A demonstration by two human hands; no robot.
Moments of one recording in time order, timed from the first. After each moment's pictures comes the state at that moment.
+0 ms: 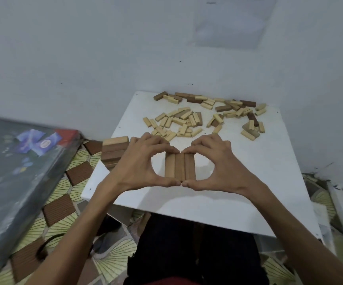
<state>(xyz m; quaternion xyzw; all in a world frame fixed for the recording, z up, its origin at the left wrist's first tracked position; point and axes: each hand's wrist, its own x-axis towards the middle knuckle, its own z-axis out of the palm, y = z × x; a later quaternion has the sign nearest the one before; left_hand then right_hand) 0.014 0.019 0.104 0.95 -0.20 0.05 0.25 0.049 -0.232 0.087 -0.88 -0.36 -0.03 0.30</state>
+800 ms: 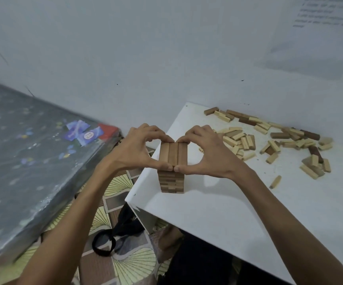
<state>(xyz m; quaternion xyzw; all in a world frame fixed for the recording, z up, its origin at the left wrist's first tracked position) 0.038 0.177 0.114 0.95 -0.09 0.06 0.30 0.114 -0.063 0.108 -0.85 -0.44 0.01 0.28</state>
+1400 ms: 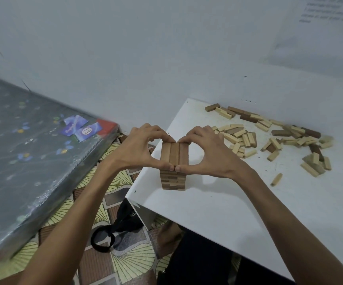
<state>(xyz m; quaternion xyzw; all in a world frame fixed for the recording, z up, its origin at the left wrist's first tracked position) 0.038 0.181 0.101 0.95 -0.10 0.05 0.31 0.112 -0.059 0.098 -0.86 -0.43 0.02 0.26</state>
